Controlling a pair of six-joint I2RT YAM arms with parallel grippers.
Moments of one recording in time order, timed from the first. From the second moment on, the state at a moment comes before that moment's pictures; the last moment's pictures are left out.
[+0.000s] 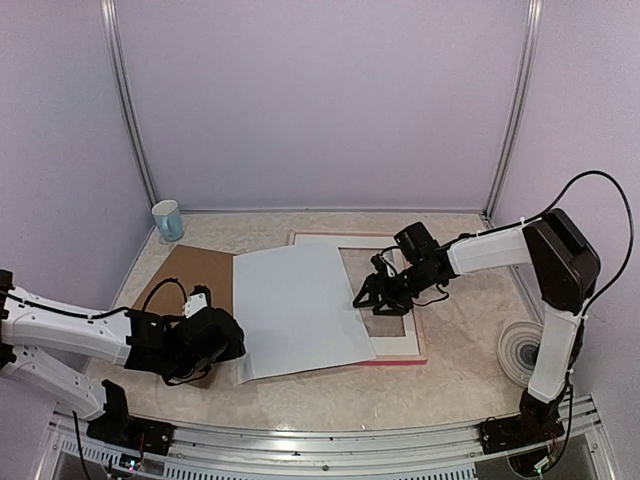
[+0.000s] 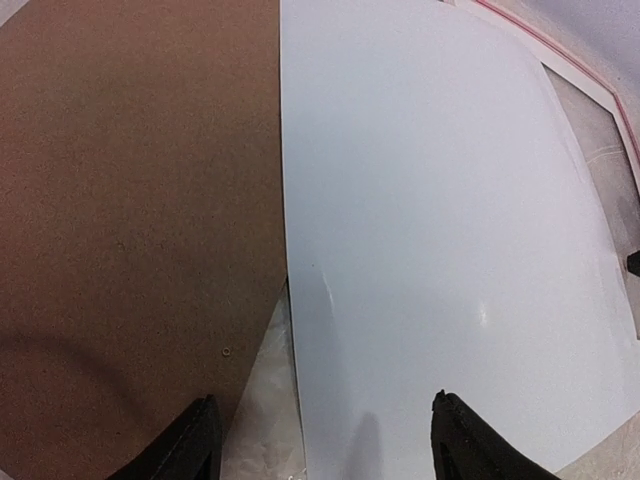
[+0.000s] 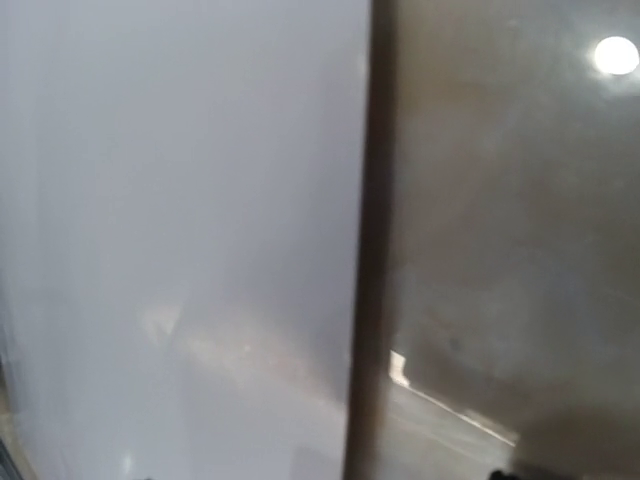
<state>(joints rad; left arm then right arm) -1.13 1.23 0.56 -0.35 -0.66 -1.16 0.56 1.92 1.14 -0.23 -0.55 0.54</state>
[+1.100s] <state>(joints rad) -1.06 1.46 0.56 -0.07 -0.55 -1.02 0.59 1.99 1.15 -0.11 -0.70 0.63</state>
